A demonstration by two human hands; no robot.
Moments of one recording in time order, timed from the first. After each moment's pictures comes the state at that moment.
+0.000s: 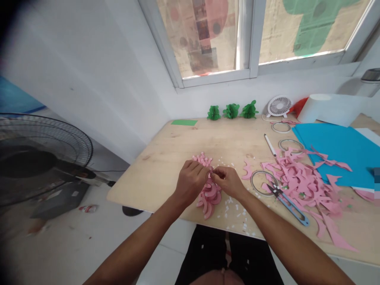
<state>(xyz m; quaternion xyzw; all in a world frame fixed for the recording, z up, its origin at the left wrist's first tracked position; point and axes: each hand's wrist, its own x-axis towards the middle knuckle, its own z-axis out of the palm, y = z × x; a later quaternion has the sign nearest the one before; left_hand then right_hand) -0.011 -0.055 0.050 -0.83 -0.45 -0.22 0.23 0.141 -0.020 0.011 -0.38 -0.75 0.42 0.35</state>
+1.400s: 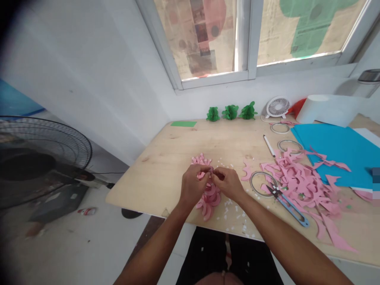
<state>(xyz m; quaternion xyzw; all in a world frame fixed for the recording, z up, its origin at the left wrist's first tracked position) 0.007 -0.058 0.038 -0.67 -0.61 -0.42 -0.09 0.140 -0.022 0.013 -0.39 -0.76 0.37 0.37</state>
